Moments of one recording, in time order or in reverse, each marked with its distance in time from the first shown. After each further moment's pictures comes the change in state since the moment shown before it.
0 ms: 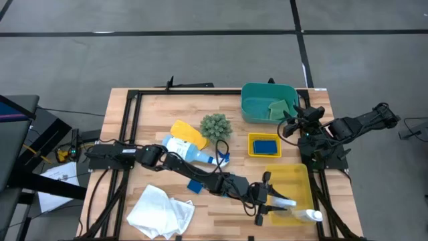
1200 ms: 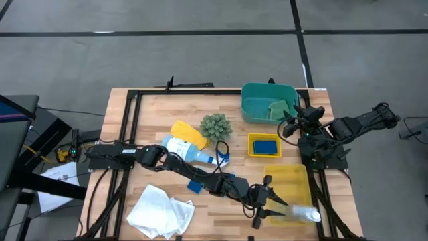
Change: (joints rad) left arm -0.007 0.007 0.002 -0.010 0.077 -0.054; right arm 0.000 0.000 0.000 0.001 0.000 0.000
